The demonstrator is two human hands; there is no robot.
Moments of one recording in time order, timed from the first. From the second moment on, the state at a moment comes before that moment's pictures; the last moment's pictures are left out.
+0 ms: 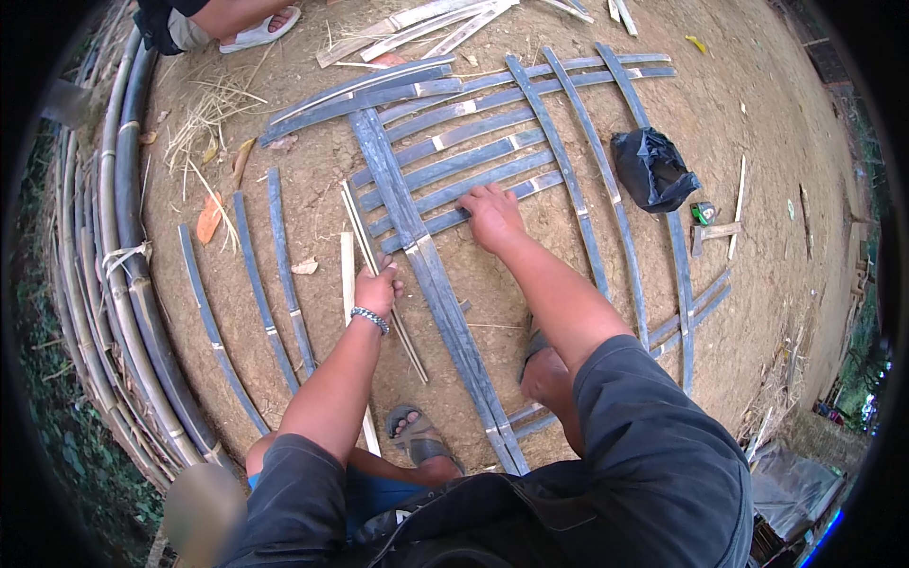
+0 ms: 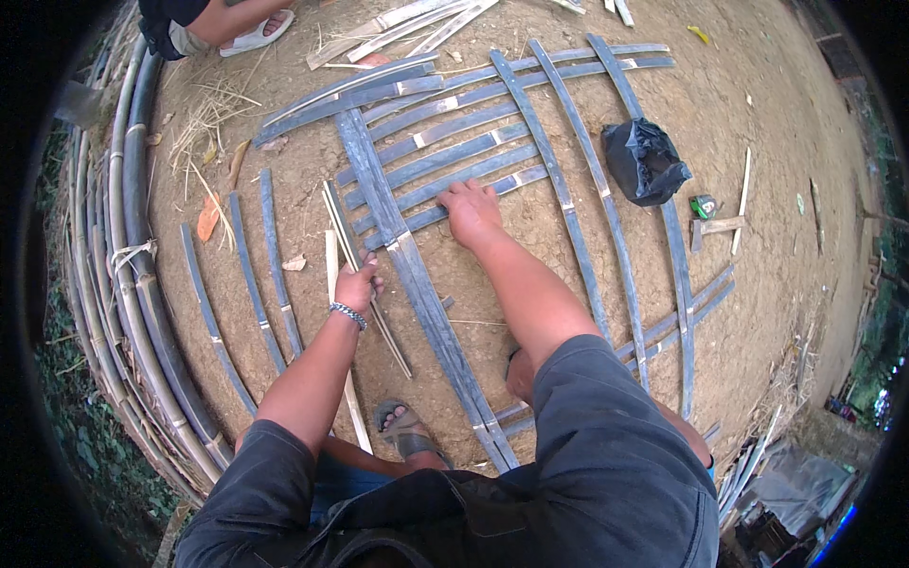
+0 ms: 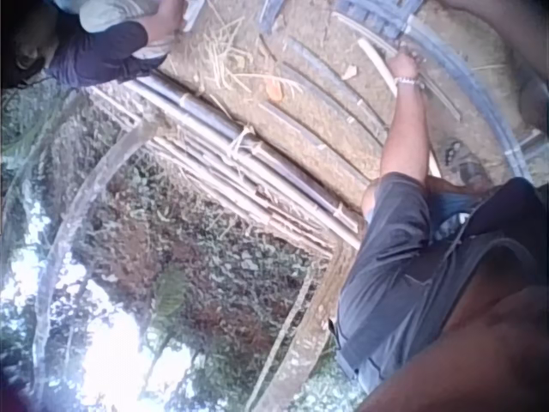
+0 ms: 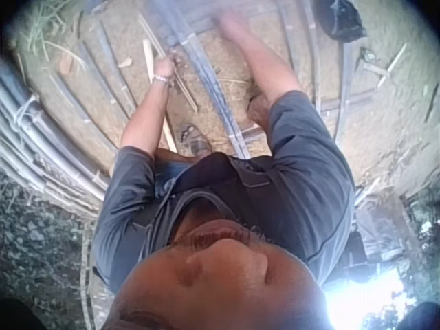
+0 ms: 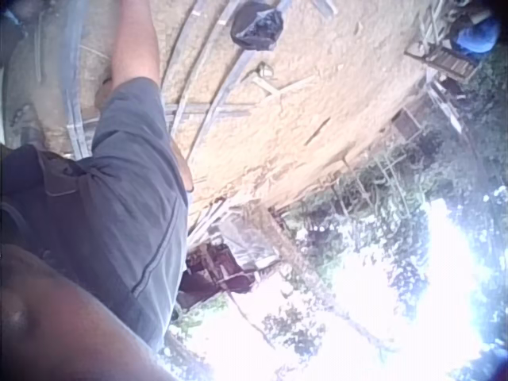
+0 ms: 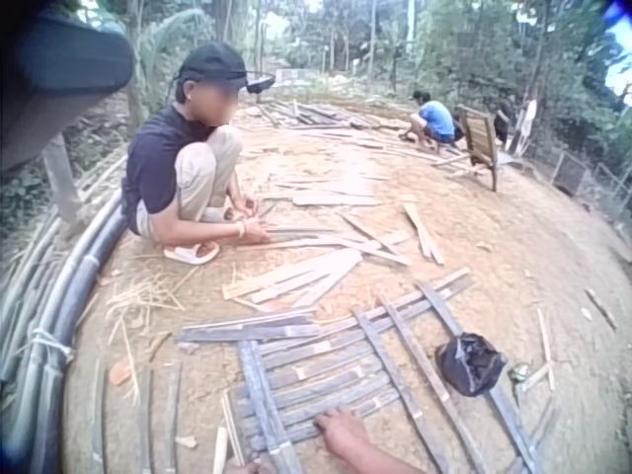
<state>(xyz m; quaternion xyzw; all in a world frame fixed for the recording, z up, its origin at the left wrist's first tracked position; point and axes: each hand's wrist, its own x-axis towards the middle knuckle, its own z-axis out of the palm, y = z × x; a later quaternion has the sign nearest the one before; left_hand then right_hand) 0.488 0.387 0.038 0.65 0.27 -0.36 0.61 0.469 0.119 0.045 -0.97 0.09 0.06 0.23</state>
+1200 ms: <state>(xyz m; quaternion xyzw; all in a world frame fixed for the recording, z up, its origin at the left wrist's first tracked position) 0.398 0.406 0.098 0.59 0.03 -0.63 0.51 0.352 0.090 0.062 -0.52 0.40 0.30 0.69</state>
